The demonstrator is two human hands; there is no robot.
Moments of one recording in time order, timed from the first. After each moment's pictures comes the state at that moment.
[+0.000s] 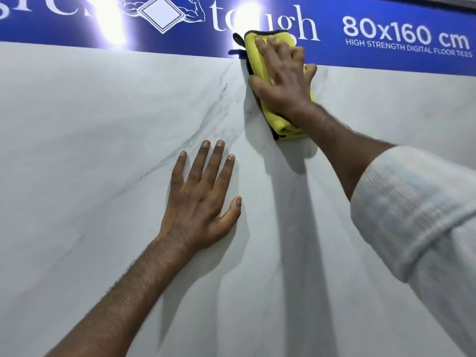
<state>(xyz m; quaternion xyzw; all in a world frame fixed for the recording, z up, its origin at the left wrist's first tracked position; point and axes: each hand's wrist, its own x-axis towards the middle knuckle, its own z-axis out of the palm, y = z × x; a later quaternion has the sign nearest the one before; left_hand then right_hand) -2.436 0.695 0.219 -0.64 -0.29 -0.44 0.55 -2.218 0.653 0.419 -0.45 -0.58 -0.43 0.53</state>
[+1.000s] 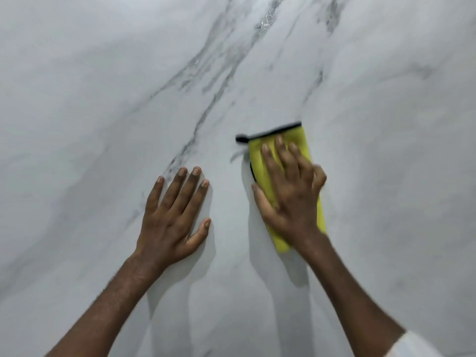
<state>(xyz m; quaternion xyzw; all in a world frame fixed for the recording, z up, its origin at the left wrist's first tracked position) -2.507 0.678 0.045 -0.68 -0.32 -0.40 0.52 -2.240 0.651 0.076 -0.43 -0.55 -0.47 0.53</state>
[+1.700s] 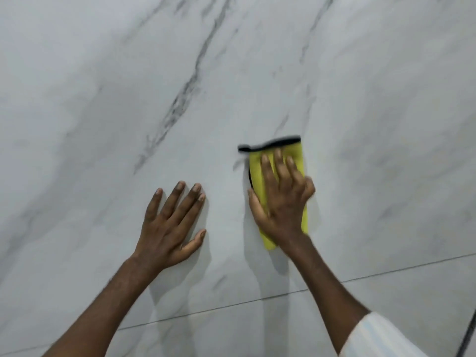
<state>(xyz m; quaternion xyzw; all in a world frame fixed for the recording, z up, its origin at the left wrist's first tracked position) -2.561 0.672 -0.073 -0.74 -0.30 -0.33 0.51 -2.282 0.648 -0.058 -0.50 -0.54 -0.43 0.53</state>
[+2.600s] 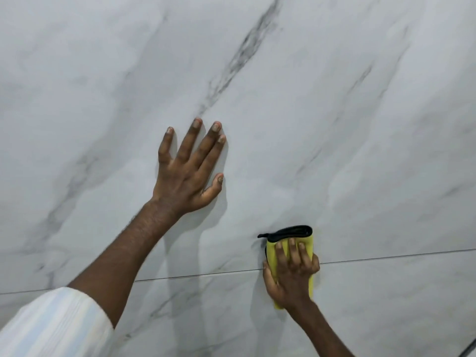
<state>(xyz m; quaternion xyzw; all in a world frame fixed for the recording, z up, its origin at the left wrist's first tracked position) -2.615 0.682 -0.046 -0.70 -0.31 -0.36 0.53 -2.358 0.627 -0.304 -0.56 -0.61 -0.34 0.46</state>
